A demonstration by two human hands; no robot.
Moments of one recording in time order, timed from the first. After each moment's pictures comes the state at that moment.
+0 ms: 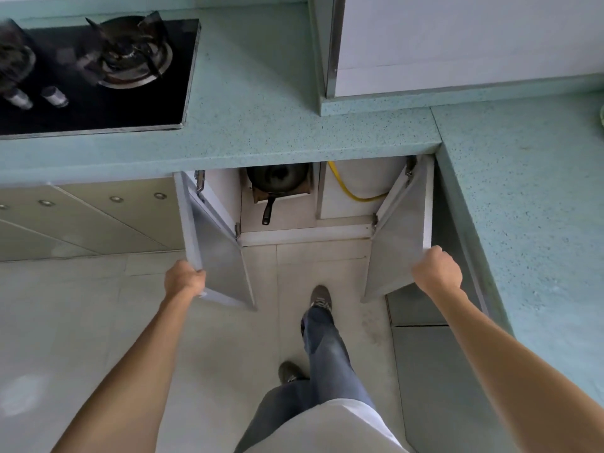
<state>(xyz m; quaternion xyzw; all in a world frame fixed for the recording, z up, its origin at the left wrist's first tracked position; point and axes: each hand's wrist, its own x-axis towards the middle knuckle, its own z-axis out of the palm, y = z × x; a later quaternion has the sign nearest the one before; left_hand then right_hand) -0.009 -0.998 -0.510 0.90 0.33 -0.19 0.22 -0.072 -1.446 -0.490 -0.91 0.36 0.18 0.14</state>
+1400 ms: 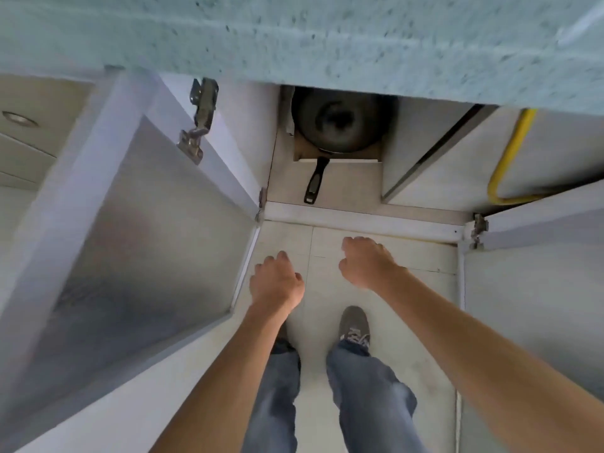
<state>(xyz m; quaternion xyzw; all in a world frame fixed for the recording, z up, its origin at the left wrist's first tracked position) 0.117 -1.051 -0.777 0.91 0.17 -0.33 0.15 0.163 -1.205 -0.772 -0.91 -0.05 0.40 0.07</state>
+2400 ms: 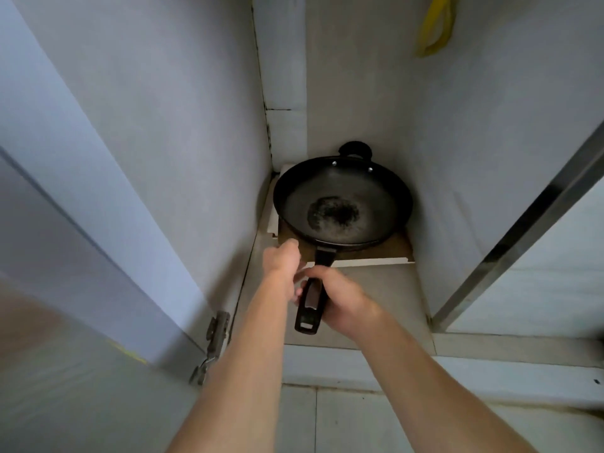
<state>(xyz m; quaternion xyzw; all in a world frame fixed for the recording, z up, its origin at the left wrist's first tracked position) 0.413 -1.064 -1.058 0.62 0.34 -0.09 0.70 0.360 -1.155 -1.048 -0.50 0.24 0.25 0.79</state>
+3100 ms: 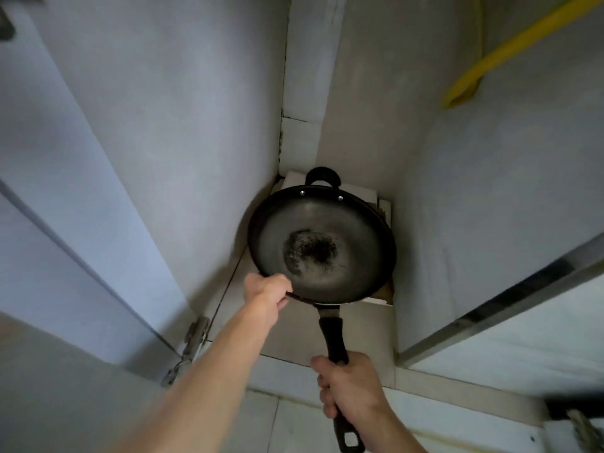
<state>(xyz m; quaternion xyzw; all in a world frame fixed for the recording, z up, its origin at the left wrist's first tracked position) 0.413 -1.068 -1.071 0.54 0.44 -0.06 0.72 0.296 -1.209 -1.024 -0.68 0.27 0.28 0.62</state>
